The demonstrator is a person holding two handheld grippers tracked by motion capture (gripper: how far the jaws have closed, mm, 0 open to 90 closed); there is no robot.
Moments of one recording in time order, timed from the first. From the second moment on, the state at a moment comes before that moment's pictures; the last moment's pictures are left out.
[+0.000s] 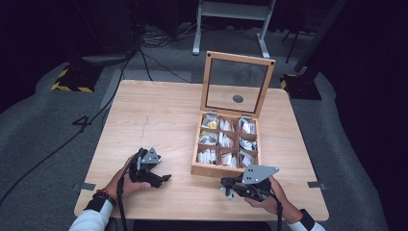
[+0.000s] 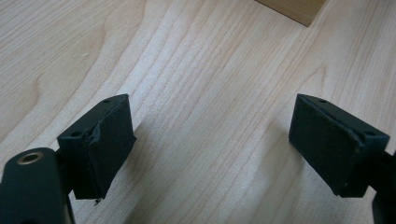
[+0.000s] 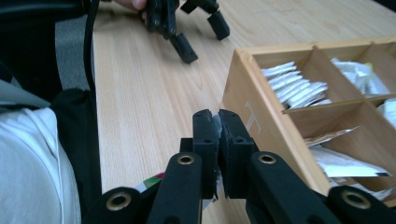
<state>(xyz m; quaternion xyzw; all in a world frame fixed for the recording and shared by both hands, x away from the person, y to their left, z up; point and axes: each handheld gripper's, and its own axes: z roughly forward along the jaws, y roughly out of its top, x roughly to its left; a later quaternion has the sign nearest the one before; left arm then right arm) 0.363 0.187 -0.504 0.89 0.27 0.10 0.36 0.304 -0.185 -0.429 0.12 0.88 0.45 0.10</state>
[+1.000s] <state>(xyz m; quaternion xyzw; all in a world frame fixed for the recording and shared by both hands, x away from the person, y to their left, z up) 0.364 0.187 -0.504 0.89 0.27 0.10 0.36 0.309 -0.163 -0.457 0.14 0.90 0.41 0.09</state>
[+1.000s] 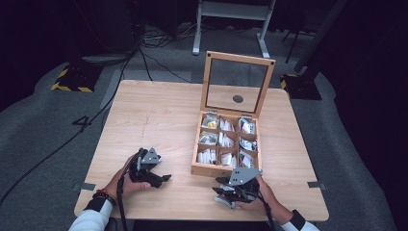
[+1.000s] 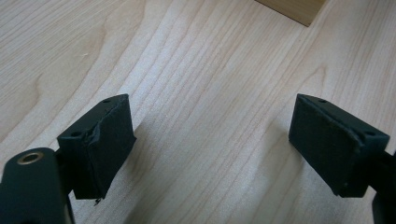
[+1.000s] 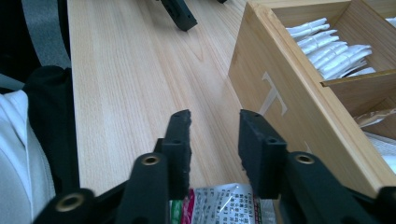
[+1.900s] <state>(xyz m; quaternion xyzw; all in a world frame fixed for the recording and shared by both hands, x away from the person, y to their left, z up) 0.364 0.187 -0.504 0.89 0.27 0.10 0.36 0.316 -0.190 -0.427 0.15 0.87 0.45 0.13</state>
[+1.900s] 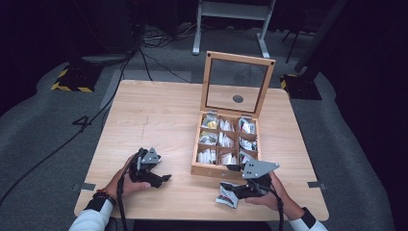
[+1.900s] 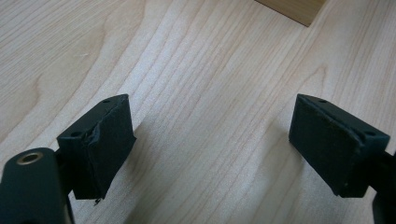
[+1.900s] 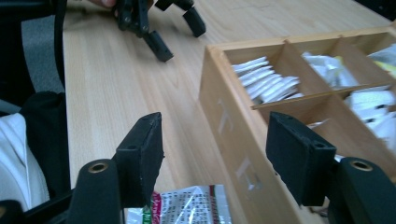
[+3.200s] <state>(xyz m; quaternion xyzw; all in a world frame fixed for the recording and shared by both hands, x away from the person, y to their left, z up) 0.388 0.184 -0.502 0.89 0.29 0.11 0.35 0.354 -0.295 -0.411 0.29 0.81 0.46 0.23</state>
